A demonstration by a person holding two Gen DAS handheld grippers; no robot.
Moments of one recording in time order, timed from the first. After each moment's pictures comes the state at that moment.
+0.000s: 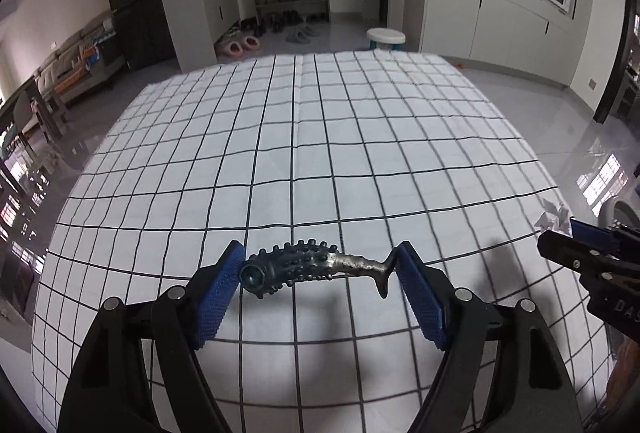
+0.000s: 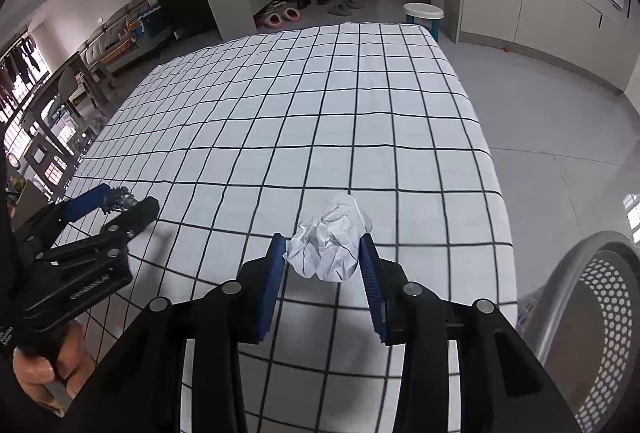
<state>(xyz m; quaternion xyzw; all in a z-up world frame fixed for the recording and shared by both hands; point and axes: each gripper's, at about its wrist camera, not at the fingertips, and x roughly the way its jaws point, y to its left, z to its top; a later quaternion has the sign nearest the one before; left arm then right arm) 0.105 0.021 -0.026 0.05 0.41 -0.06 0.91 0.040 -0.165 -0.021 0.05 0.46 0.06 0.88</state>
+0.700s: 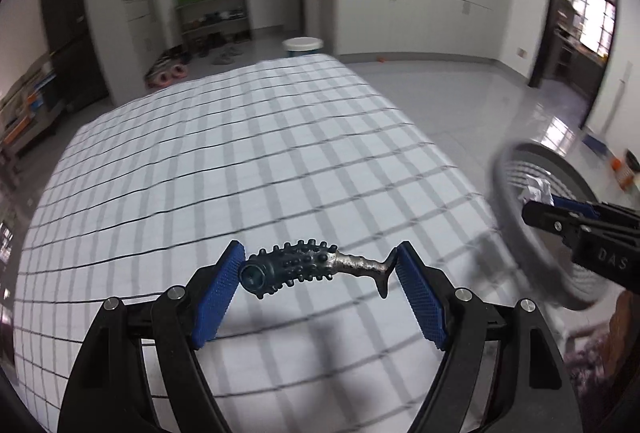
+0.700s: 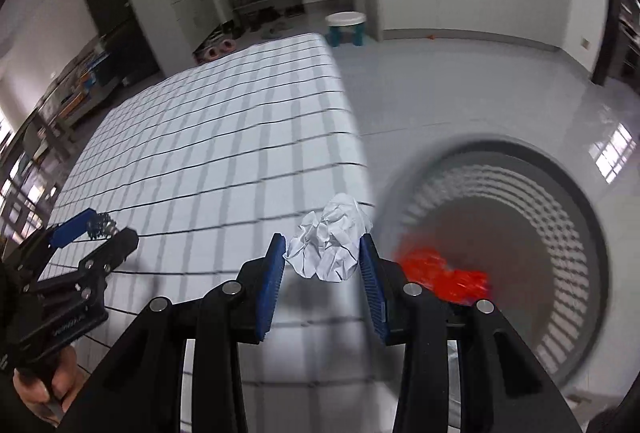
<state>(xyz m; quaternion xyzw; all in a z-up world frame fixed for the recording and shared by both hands) 0.022 -0.077 -0.017 0.09 0.38 -0.20 0.90 -0.081 -0.271 -0.011 0.12 0.43 -0.07 0.89</state>
